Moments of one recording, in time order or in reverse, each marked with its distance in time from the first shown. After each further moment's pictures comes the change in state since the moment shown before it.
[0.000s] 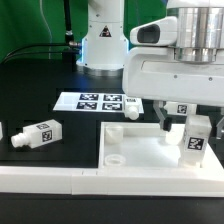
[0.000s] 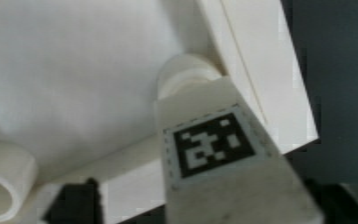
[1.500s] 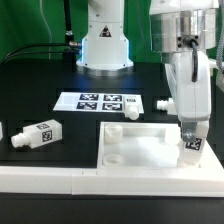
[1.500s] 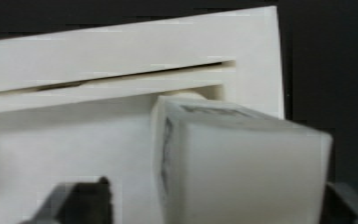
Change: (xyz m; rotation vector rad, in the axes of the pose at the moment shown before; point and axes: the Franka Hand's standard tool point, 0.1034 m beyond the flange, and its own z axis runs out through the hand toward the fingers) arm -0.007 0.007 0.002 0.040 -0.107 1.235
